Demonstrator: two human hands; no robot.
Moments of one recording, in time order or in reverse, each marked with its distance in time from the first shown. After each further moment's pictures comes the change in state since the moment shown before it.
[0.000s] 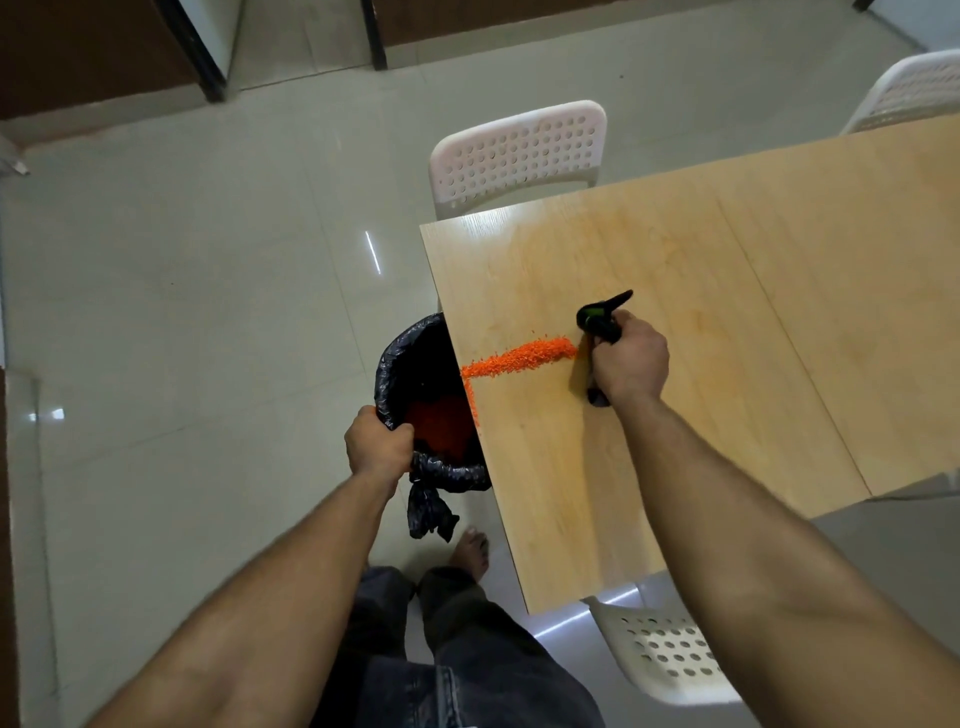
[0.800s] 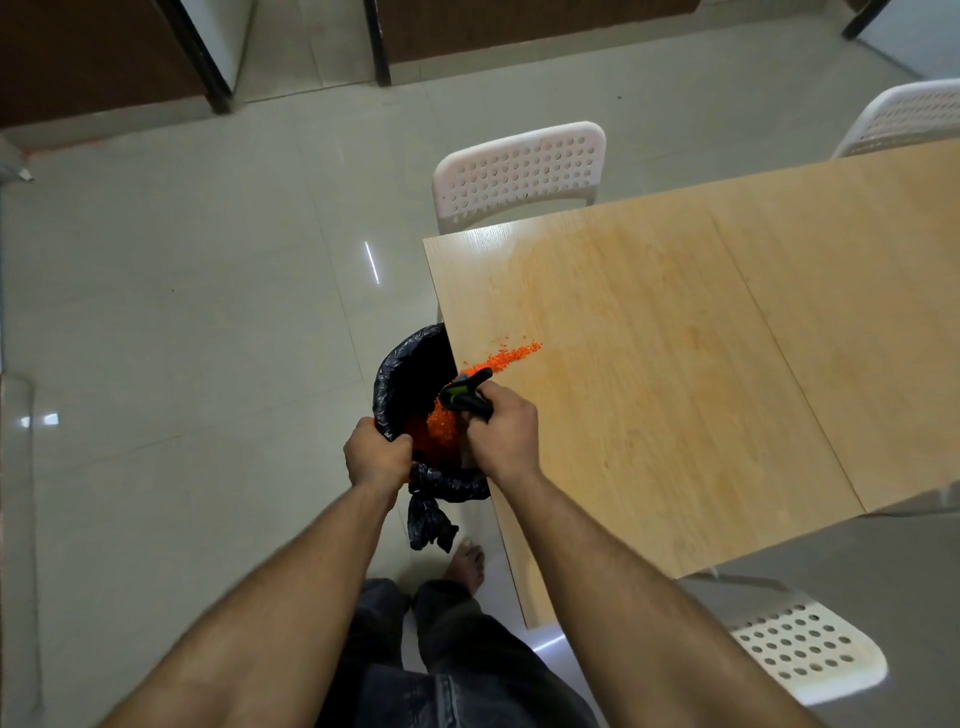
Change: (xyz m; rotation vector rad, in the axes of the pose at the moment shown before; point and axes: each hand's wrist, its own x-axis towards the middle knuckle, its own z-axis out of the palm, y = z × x) left_hand -0.002 0.001 -0.001 -0.031 0.020 -0.022; right_hand -0.123 -0.042 0.084 0.220 -0.308 -0.224
